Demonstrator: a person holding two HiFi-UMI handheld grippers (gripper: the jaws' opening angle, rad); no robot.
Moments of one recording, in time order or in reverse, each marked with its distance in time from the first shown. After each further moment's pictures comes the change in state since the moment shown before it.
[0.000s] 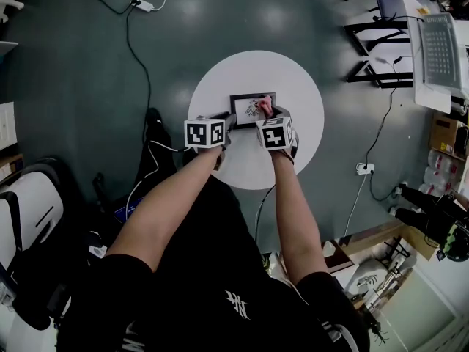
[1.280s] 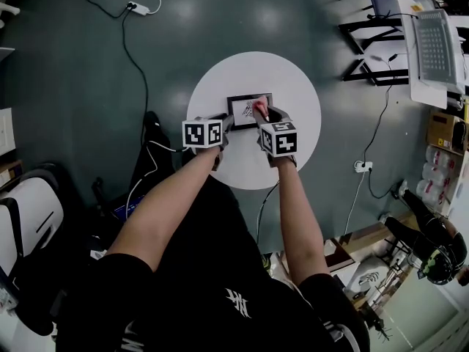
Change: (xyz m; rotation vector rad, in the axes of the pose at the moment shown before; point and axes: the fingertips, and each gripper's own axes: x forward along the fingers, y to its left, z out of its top) left arm 0.001 0.001 0.001 -0.003 0.018 -0.007; right arm -0.036 0.017 0.030 0.165 -0.167 0.187
